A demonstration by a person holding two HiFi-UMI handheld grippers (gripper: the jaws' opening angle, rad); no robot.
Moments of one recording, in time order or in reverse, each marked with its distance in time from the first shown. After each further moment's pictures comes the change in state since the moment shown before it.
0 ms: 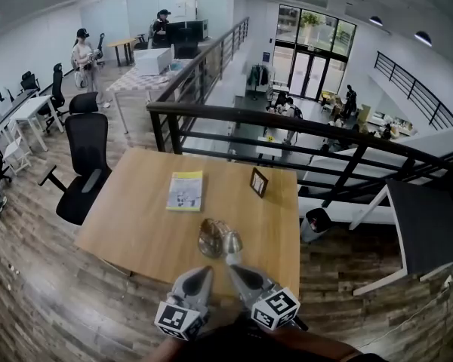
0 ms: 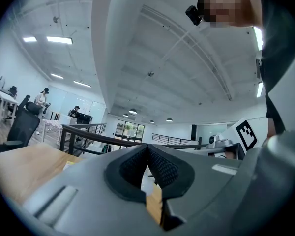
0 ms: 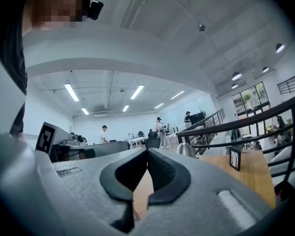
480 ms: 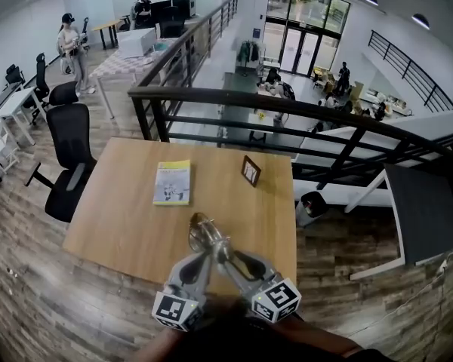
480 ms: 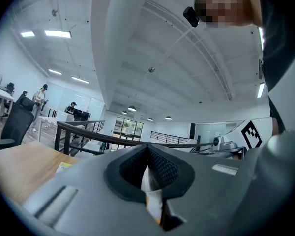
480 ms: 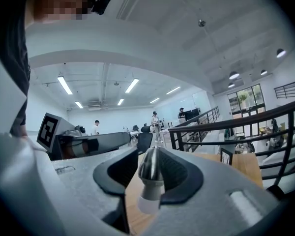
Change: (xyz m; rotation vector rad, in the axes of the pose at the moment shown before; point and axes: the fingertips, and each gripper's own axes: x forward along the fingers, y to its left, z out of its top) left arm 0.072 0.026 -0.001 -0.011 0.026 -0.017; right arm 0.025 -0.062 0.002 -0.024 0.076 -0.059
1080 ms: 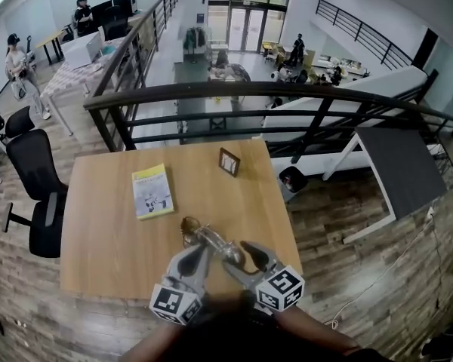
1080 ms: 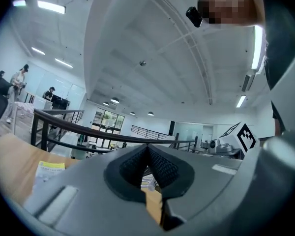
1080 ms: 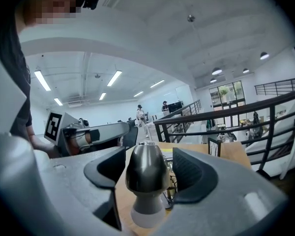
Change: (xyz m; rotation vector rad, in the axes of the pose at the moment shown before) left arm 0.037 0.042 0.004 -0.062 0.092 -0.274; right arm 0.040 -0.017 -0.017 0.083 0.085 -0.193
